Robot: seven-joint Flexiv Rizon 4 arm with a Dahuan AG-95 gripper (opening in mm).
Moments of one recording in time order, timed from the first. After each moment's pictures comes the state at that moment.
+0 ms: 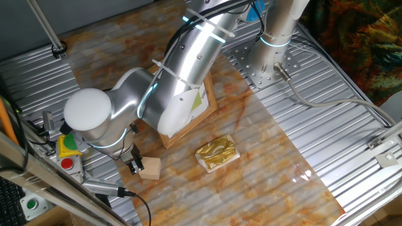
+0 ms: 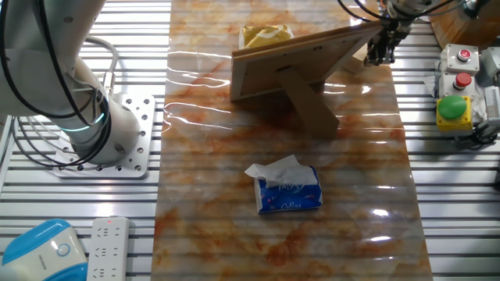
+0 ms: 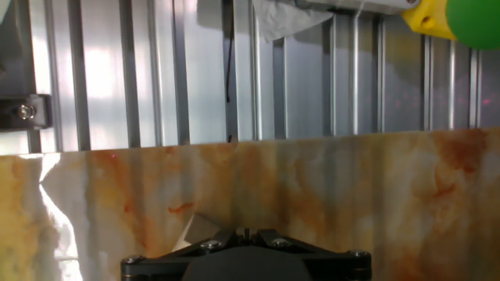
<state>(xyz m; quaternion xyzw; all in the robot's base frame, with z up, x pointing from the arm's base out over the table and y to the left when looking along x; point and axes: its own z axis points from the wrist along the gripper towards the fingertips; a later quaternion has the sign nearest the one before) 0.661 0.187 0.039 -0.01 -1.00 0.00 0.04</state>
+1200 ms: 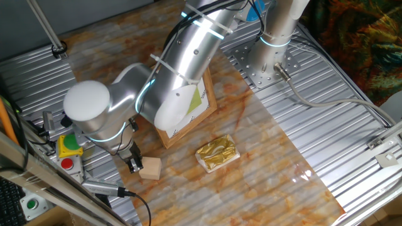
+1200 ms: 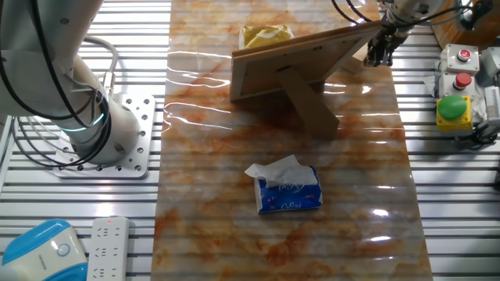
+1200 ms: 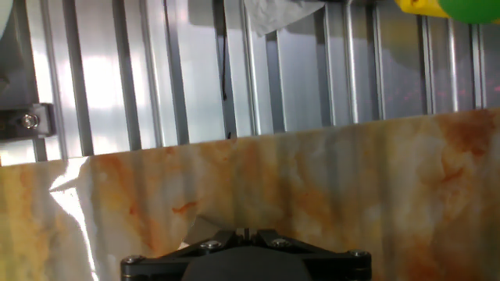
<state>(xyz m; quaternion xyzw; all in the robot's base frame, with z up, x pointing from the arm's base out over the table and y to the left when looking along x) 0.659 0.188 0.039 -0.03 -1.00 -0.02 0.05</state>
